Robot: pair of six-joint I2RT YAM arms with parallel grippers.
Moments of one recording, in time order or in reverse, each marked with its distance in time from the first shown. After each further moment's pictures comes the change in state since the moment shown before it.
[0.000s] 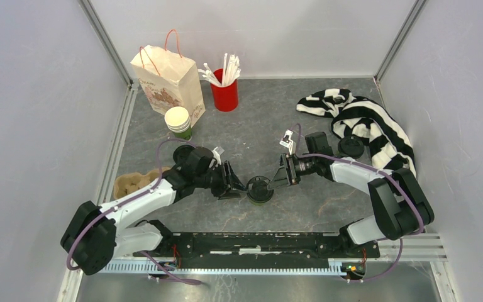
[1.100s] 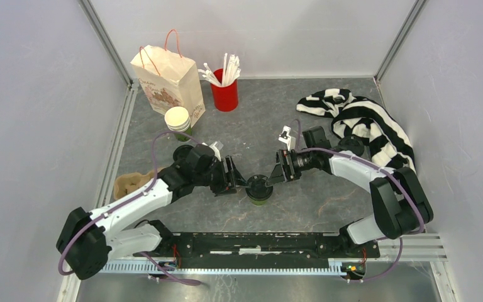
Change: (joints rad) left arm -0.051 -0.035 0.096 -0.148 -0.160 0.073; right arm 0.007 0.011 0.094 -0.150 0.096 -0.081
